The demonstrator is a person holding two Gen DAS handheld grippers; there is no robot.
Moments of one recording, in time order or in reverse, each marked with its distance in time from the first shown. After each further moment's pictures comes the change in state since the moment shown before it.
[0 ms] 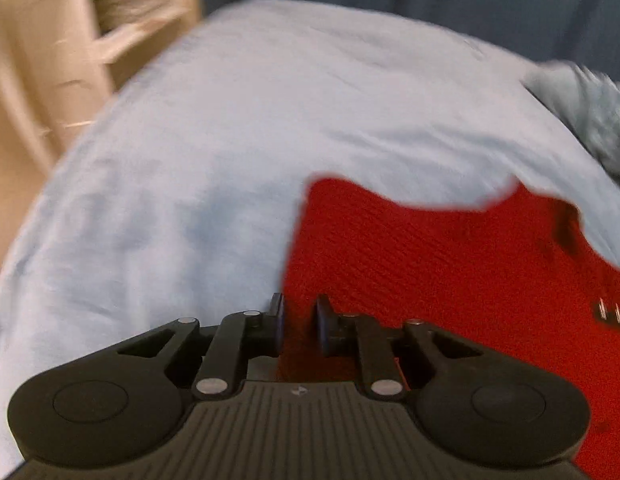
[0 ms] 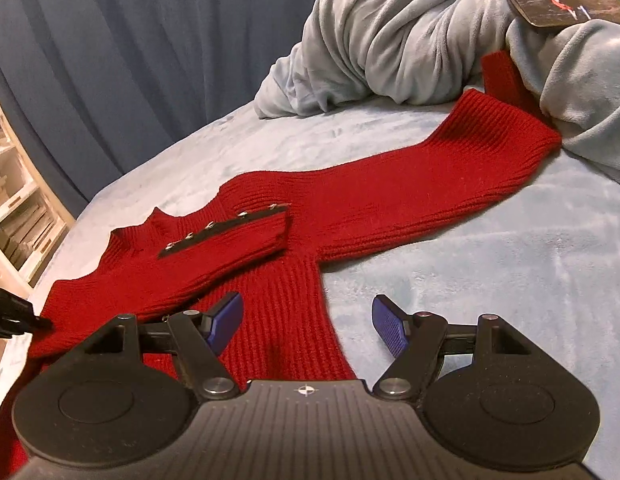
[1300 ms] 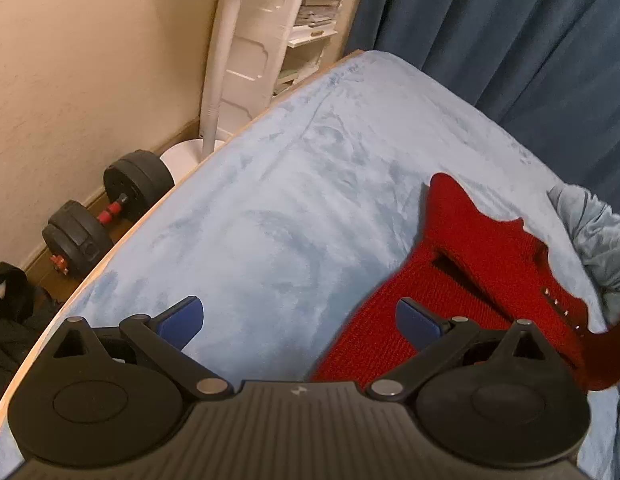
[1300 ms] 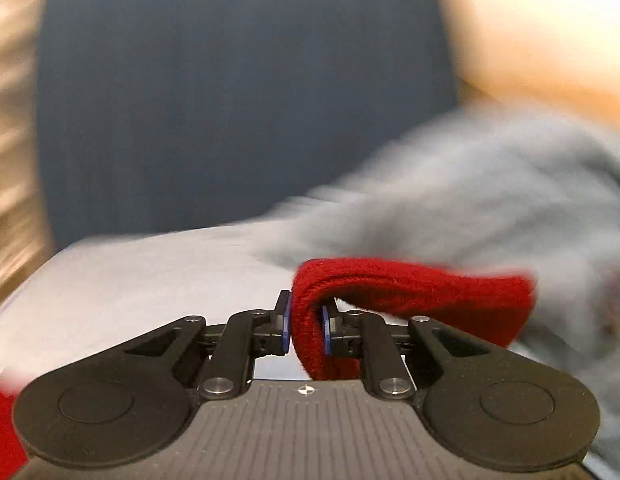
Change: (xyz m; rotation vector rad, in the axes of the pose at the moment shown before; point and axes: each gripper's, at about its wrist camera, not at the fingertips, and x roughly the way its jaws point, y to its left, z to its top) left arm -0.222 0.161 -0.178 -0.403 -0.076 -0.023; right arm 0.043 0.186 0.068 -0.594 -0.263 0.063
